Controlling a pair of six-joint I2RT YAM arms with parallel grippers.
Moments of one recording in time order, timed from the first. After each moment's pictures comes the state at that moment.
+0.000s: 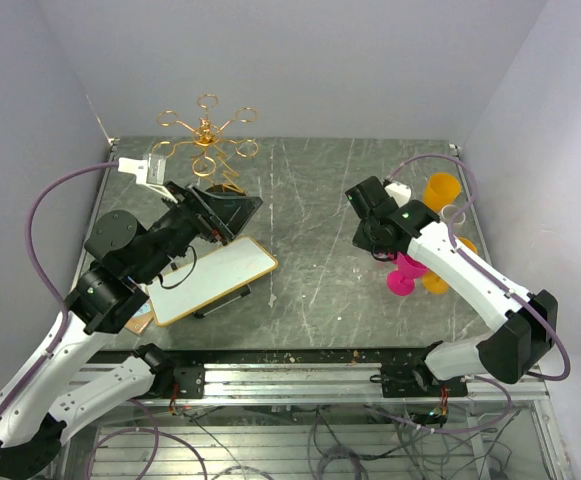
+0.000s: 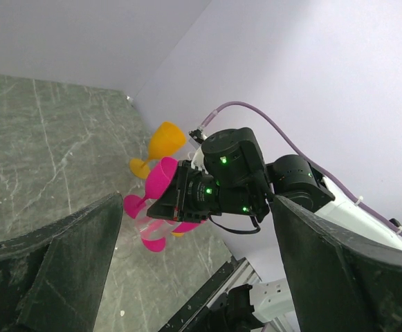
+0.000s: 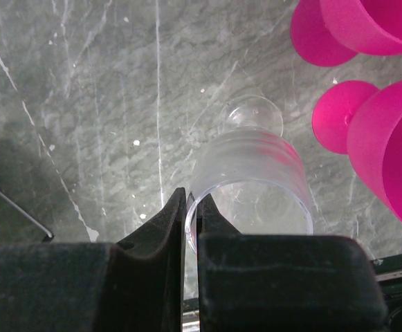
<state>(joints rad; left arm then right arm) -0.68 0.76 1.07 -0.15 0.04 -0.73 0.62 1.38 1.26 -0.98 0.41 0.91</state>
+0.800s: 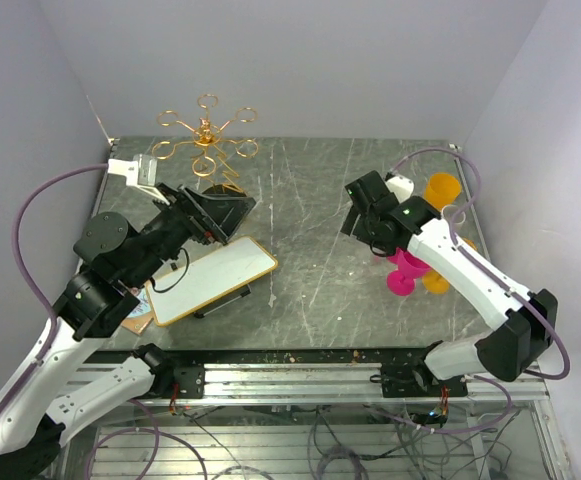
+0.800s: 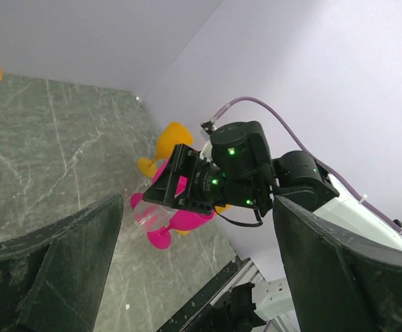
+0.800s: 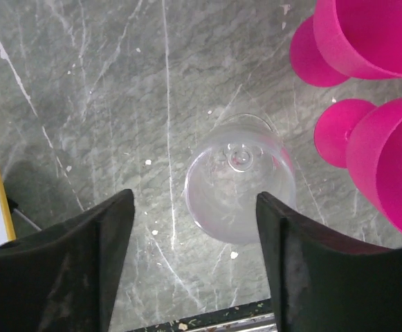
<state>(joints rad) -0.68 0.74 1.11 -0.23 0.02 -0.72 0.62 1.40 1.30 -0.96 0.47 0.93</state>
